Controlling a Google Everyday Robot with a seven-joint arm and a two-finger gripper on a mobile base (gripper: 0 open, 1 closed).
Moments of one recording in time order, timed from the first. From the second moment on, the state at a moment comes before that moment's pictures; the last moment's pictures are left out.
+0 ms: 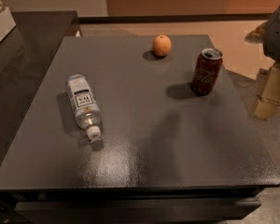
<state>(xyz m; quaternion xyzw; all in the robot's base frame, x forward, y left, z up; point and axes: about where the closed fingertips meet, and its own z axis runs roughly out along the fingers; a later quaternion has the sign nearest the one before) 0.438 -0.217 0.976 -0.60 0.78 -0.03 0.16</state>
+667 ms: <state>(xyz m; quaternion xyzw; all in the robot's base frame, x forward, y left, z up) 0.455 -0.223 0.960 -0.59 0.79 -0.02 0.17</state>
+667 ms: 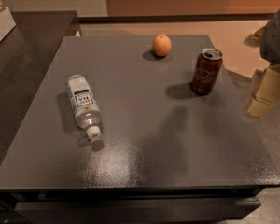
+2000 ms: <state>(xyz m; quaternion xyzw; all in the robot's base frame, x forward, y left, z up) 0.582 -0.239 0.907 -0.49 0.82 0.08 0.28</state>
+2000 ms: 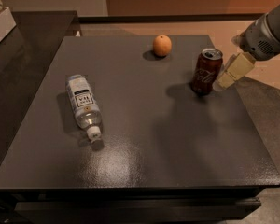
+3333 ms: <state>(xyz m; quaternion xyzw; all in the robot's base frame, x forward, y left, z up) 0.593 -0.201 0.909 -0.51 0.79 0.15 0.29</state>
